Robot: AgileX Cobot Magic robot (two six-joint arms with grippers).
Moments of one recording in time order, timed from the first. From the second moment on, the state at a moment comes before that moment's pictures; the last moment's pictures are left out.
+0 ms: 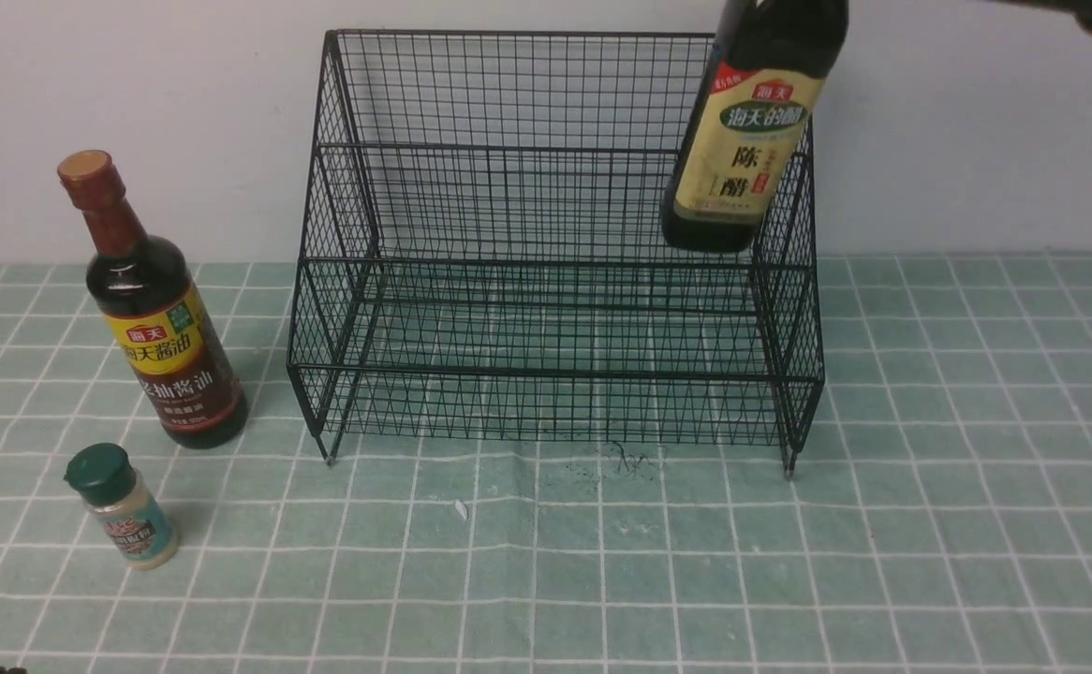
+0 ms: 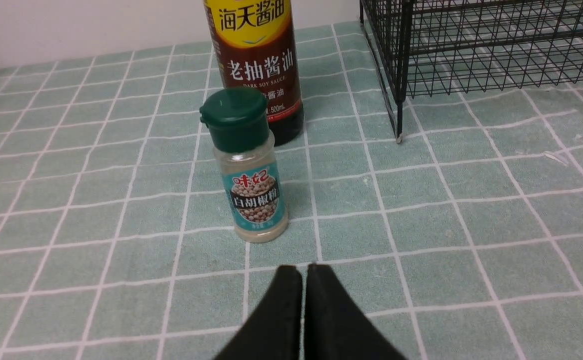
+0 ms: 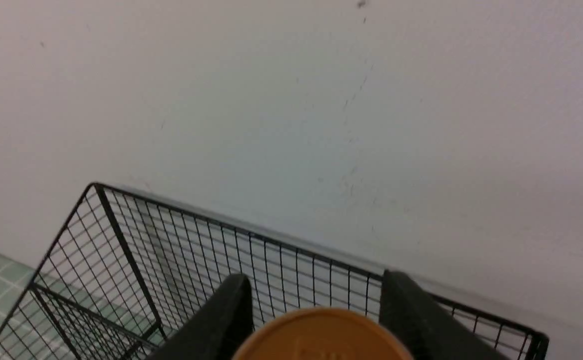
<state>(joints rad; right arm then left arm) 0.30 1.66 -1.54 0.85 0.35 -0.75 -0.02 -0.01 0.03 -0.07 0.38 0.12</state>
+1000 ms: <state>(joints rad) 0.30 1.78 -1.56 0.75 0.50 -0.75 -0.02 -0.01 0.03 -0.07 0.38 0.12</state>
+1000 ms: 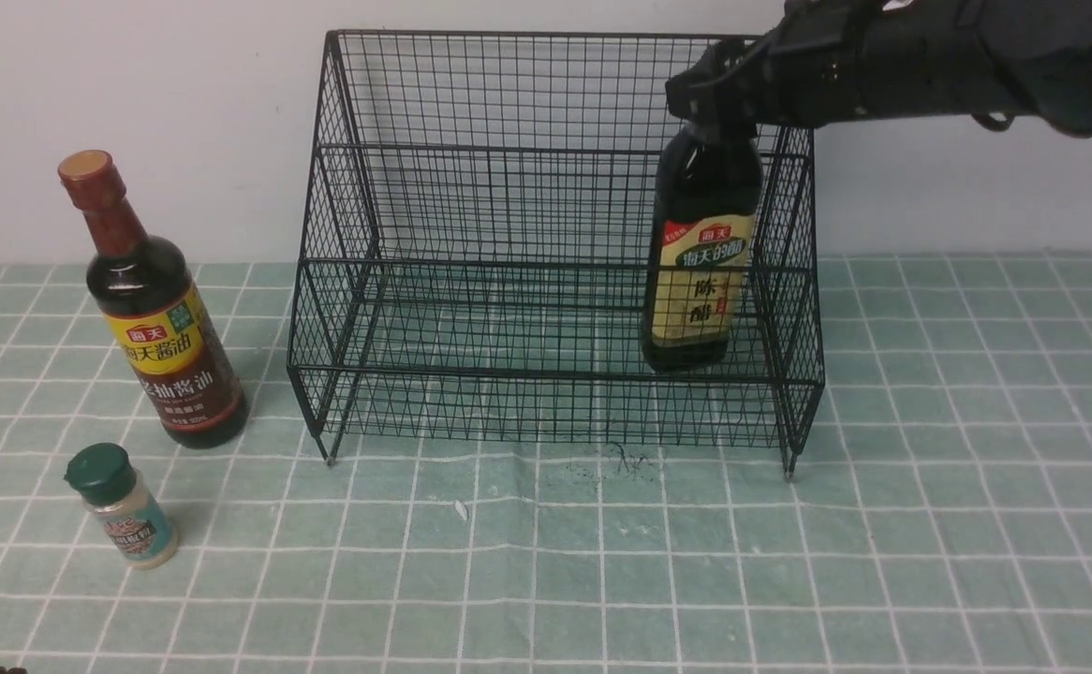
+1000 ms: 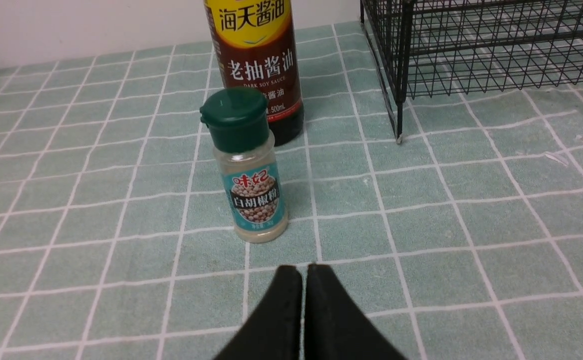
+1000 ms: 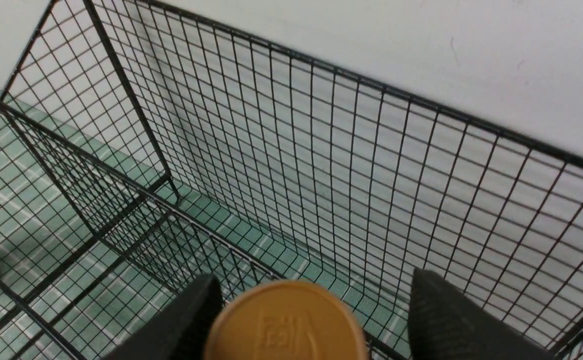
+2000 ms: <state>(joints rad) 0.30 0.66 -1.07 0.17 0.67 0.07 -0.02 -0.01 0.03 -0.07 0.38 0.12</state>
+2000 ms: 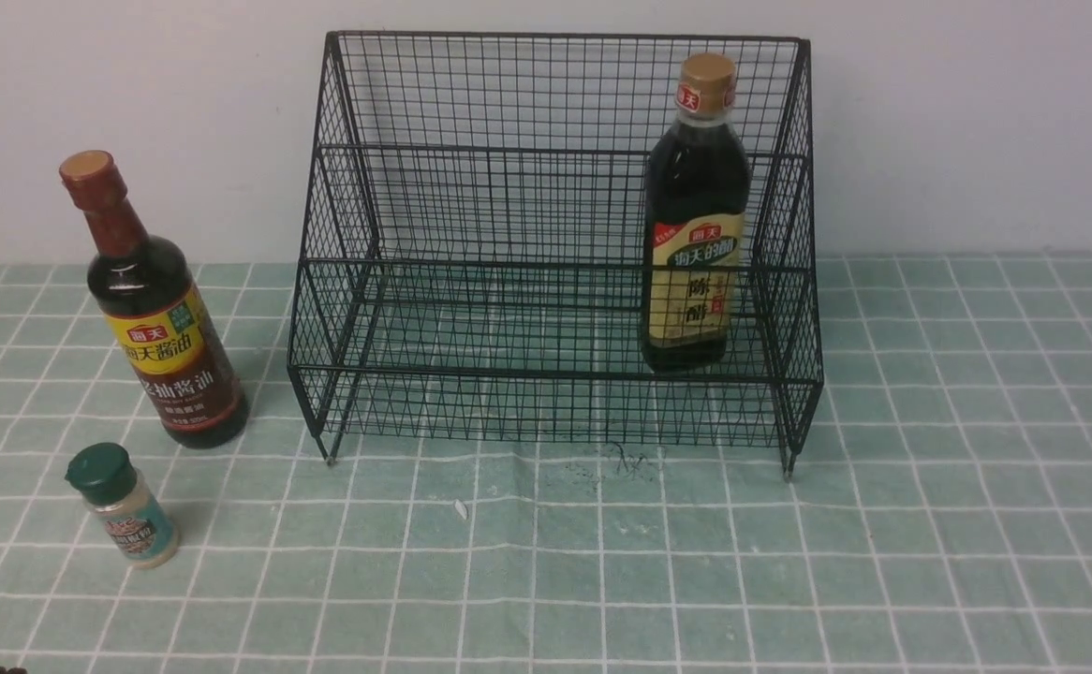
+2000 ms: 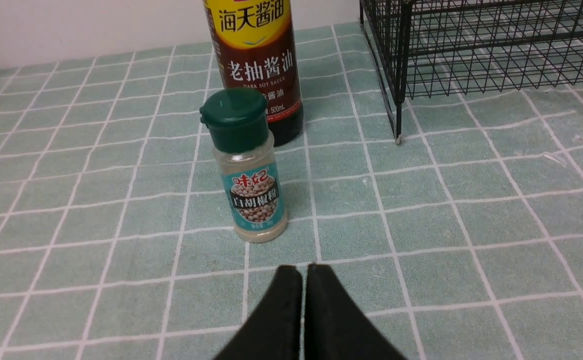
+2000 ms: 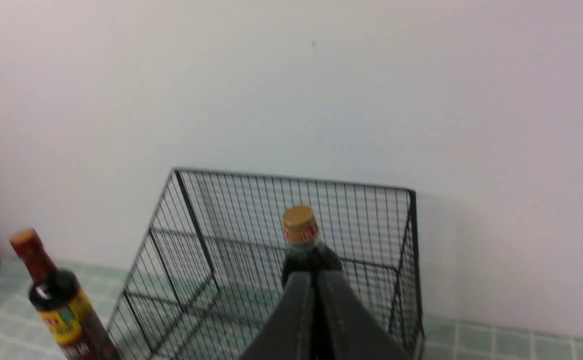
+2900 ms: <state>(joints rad) 0.07 0.25 -0.32 -0.09 0.38 -0.05 -0.02 -0.01 0.03 -0.07 0.38 0.12</state>
